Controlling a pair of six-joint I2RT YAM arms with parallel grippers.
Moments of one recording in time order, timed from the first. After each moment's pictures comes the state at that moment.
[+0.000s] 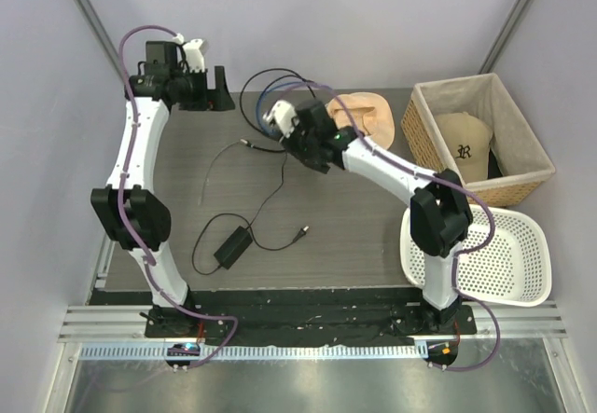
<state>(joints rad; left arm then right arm) -0.03 1.89 2.07 -0.89 0.41 -0.03 0.66 1.95 1.69 -0.34 0.02 -0.41</state>
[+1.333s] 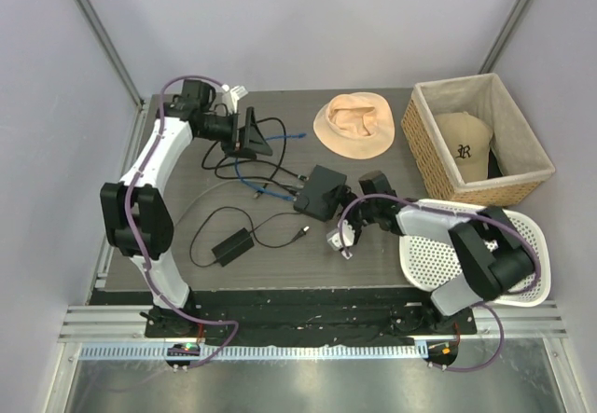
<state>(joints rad) -0.14 1.80 1.63 -0.84 0.92 -0.12 0.52 1.57 0.65 0.06 -0.53 -1.95</state>
